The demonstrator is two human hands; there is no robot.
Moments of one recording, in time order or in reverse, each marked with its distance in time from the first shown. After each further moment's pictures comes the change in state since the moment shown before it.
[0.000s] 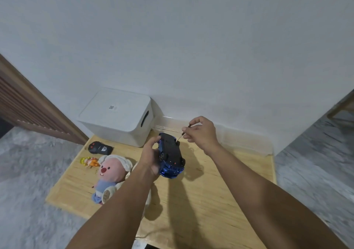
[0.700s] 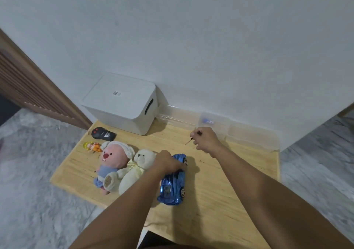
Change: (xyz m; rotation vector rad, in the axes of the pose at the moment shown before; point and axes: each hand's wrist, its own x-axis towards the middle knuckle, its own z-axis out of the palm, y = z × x) left_hand 0.013 -0.044 -0.002 1.218 0.316 -0.032; right_hand 0.012 0.055 -0.001 -0.372 -0.185 0.139
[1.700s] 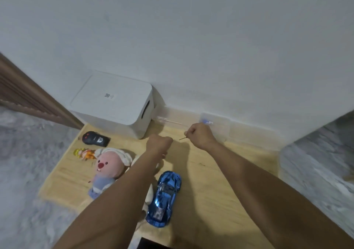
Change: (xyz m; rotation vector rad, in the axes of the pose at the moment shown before) left_hand 0.060 0.030 -0.045 -0.470 0.172 -0.026; right_hand 0.047 -0.017 0.014 -0.345 0.087 -0.073
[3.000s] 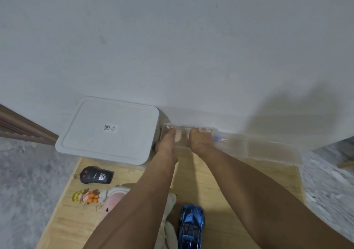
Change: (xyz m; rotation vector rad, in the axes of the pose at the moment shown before) left_hand 0.112 0.044 0.010 -0.657 -0.116 -0.309; right_hand 0.079 -0.056 0.028 -0.613 -0.009 0.185
